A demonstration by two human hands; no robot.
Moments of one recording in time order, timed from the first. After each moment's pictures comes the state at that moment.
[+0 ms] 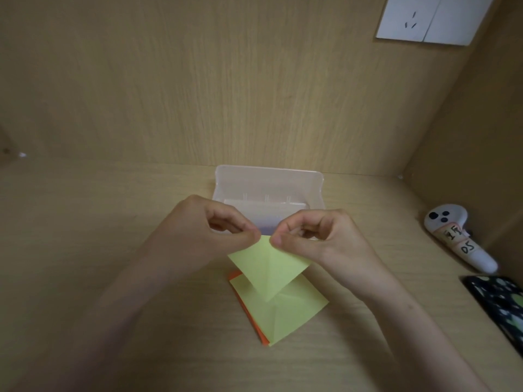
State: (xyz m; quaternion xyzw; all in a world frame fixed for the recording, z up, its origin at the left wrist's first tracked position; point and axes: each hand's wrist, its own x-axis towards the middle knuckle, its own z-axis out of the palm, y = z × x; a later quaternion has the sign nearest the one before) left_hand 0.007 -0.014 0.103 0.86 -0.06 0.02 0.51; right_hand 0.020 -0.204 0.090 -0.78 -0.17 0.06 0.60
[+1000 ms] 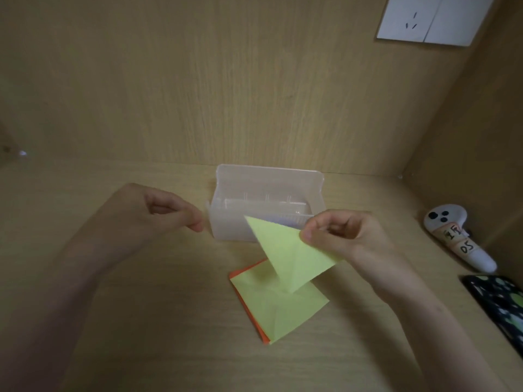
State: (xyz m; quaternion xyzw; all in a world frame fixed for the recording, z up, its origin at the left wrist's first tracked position) left_hand 0.009 0.036 0.107 0.86 0.01 0.04 0.50; right_hand 0.019 -0.229 0.086 -0.77 -0.13 0.05 0.62
